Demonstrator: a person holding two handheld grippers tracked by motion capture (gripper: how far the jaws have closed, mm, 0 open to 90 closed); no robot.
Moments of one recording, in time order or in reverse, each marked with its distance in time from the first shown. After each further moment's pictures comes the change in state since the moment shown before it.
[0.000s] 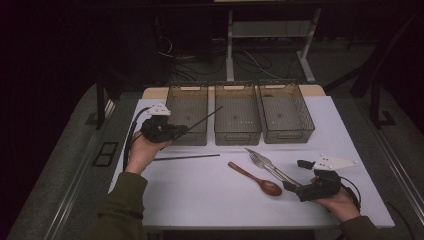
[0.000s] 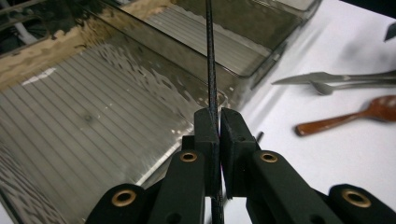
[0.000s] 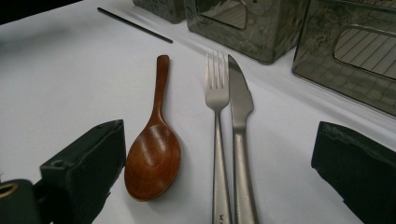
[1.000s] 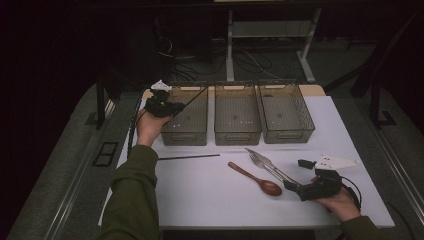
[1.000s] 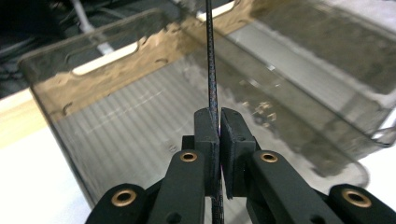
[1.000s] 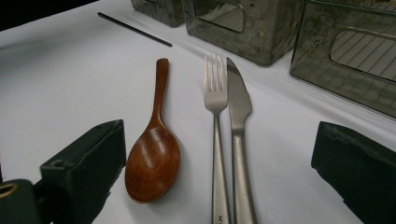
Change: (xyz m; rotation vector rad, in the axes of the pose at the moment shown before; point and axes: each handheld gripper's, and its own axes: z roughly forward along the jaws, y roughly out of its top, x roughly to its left) left arm 0.066 0.028 0.037 0.037 0.187 -0.117; right arm -0.001 0.000 -0.002 -0.012 0.001 0.010
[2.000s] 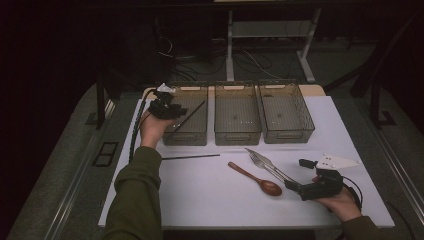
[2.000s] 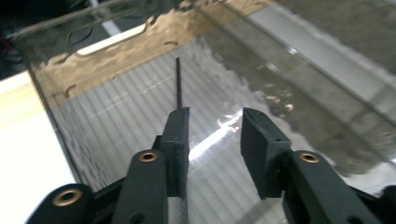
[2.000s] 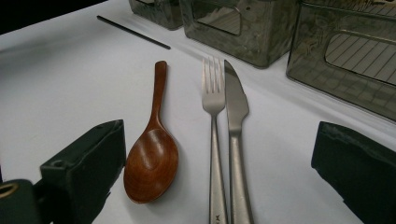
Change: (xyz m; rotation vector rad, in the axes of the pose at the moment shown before) left arm -0.007 -0.002 0.005 0.018 0.005 0.005; right arm -0.001 0.000 -0.003 -0.008 -0.005 0.006
